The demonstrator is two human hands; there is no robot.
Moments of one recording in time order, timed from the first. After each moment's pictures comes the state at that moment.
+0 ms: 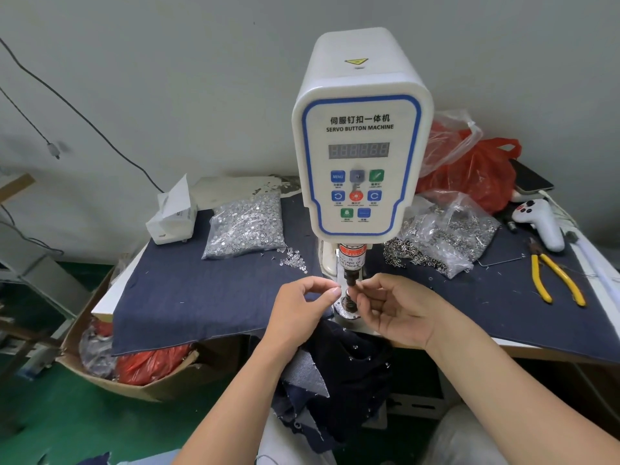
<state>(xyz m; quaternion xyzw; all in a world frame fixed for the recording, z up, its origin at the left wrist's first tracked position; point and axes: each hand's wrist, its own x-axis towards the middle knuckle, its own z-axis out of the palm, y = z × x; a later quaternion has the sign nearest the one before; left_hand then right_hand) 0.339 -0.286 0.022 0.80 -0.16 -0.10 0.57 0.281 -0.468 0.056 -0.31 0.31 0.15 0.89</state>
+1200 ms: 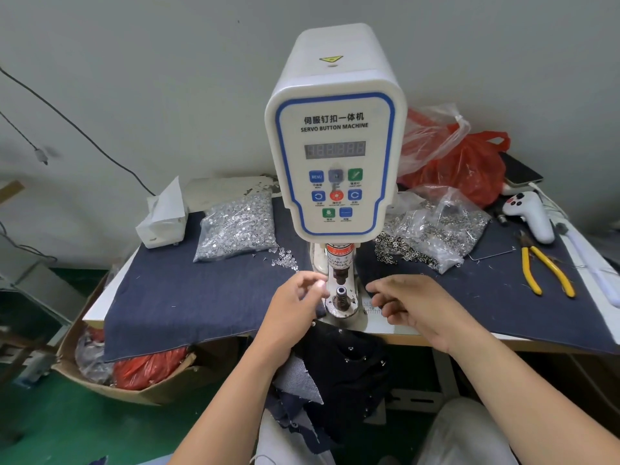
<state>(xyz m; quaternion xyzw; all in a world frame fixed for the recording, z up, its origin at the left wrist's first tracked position) 0.331 -0.292 0.037 0.79 -0.11 -0.15 0.58 0.257 -0.506 0.042 -0.65 0.22 0.06 0.72</state>
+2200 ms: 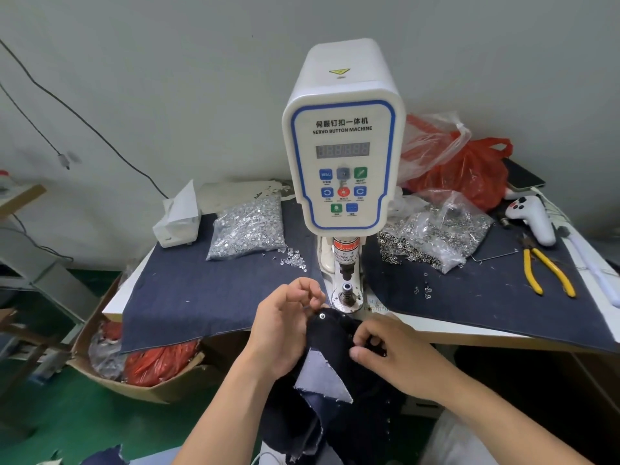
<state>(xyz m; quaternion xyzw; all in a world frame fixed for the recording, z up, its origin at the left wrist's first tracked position) 0.302 -0.262 0.054 0.48 -0.09 -0.32 0.81 0.203 -0.457 0.026 -0.92 -0.03 0.01 0.39</state>
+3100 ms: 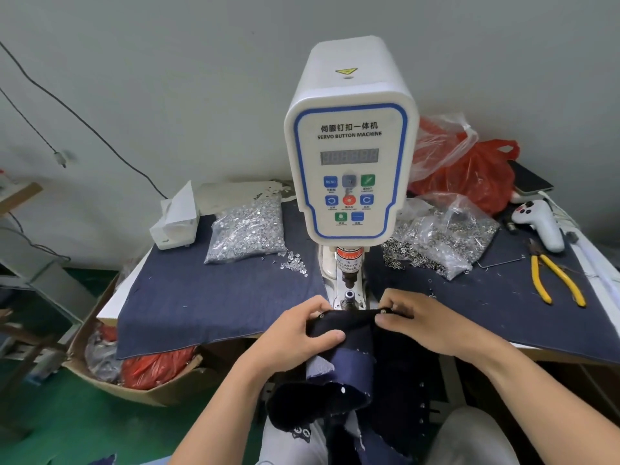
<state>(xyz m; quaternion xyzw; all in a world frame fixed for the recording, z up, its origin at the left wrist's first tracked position) 0.331 -0.254 0.020 0.81 -0.31 -0.22 0.44 0.244 -0.513 0.042 -0.87 -0.02 0.08 0.48</state>
